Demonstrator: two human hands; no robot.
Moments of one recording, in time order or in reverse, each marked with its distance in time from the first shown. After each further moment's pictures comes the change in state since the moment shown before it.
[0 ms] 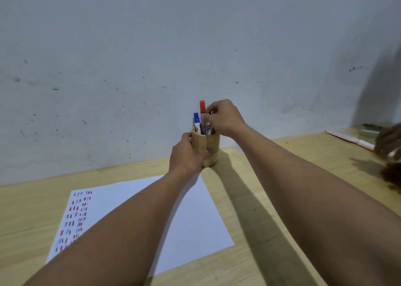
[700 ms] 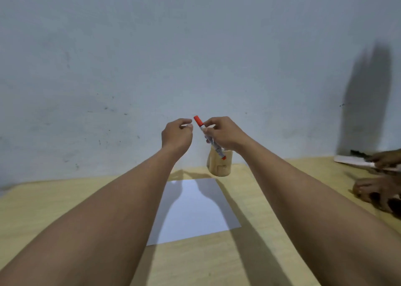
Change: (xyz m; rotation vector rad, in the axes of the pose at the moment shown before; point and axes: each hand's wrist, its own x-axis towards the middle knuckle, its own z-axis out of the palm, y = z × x) left_hand -0.059 0.082 -0.137 -0.202 0.251 0.038; right_hand -0.096 -0.106 -0.033 0.100 -0.195 -0.102
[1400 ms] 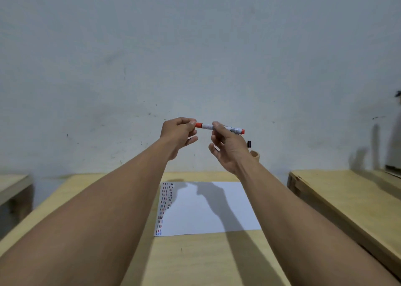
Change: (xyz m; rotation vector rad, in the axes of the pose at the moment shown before) left_hand -0.011 0.016 -0.103 -0.406 -0.029 -0.167; right_hand -0.035 -0.059 0.074 1.246 0.022 0.226
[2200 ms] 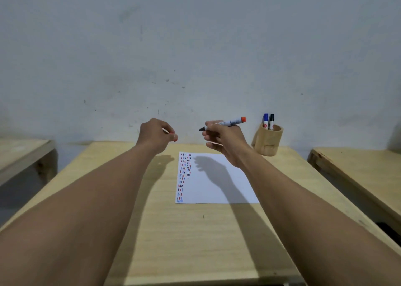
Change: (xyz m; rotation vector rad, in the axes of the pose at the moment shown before) left_hand -0.001 -0.072 -0.123 0.817 0.147 0.088; right_hand 0.000 0.075 0.013 -0.376 -0.086 0.052
